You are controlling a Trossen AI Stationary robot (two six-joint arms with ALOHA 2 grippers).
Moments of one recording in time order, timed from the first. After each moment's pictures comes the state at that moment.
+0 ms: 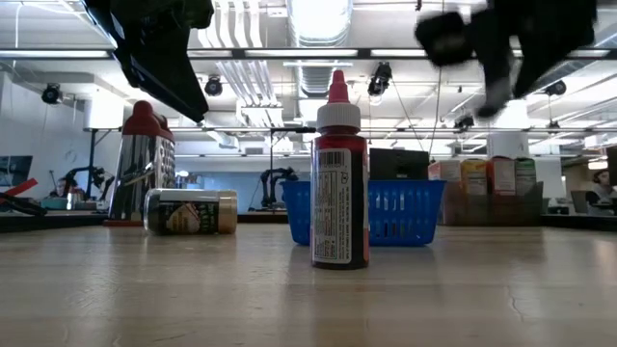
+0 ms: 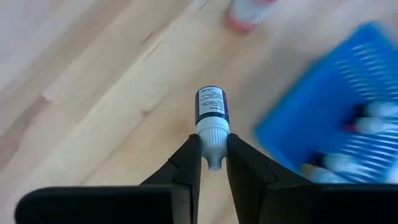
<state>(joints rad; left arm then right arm) -0.35 1.30 0.94 -0.63 -0.51 -0.65 0.39 1.45 1.03 -0.68 -0.02 -0.31</state>
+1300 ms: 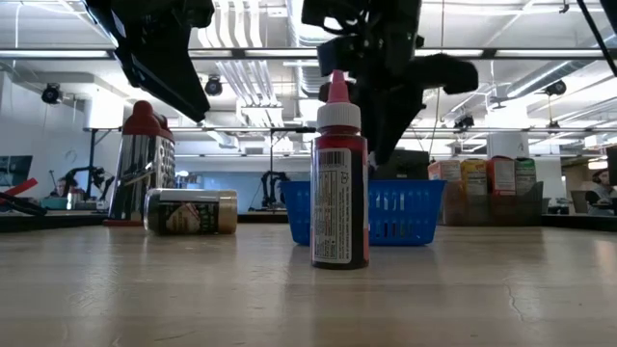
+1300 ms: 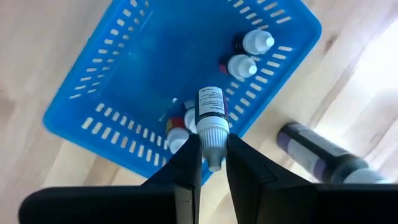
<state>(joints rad) -0.35 1.30 0.94 -0.62 -0.51 -0.65 0.09 1.94 1.58 -1.07 0.13 -0.46</state>
